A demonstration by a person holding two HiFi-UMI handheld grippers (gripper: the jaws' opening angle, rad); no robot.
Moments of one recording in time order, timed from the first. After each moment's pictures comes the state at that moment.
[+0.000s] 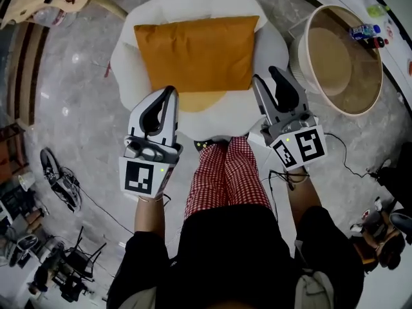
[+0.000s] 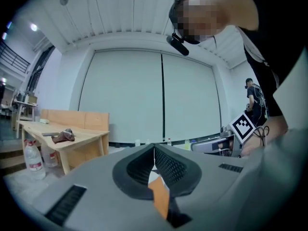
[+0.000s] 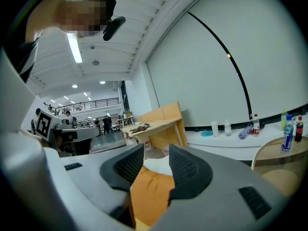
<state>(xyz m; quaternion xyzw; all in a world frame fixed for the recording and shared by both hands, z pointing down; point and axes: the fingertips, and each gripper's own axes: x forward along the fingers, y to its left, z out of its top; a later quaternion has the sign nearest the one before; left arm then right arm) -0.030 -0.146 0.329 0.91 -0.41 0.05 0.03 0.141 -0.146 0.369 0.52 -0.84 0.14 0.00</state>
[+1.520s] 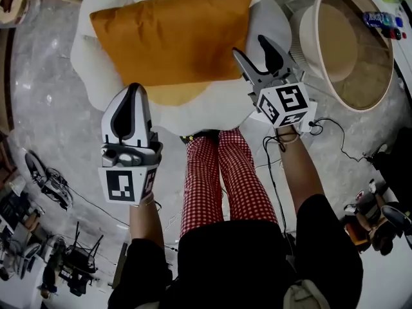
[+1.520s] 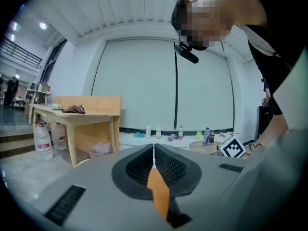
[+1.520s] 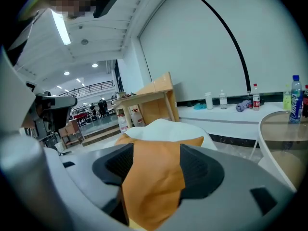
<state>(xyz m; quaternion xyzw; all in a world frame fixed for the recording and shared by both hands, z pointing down) -0.047 -0.197 0.466 0.88 -0.46 0.06 0.09 0.165 -0.229 0.596 0.52 -0.82 0.21 0.09</state>
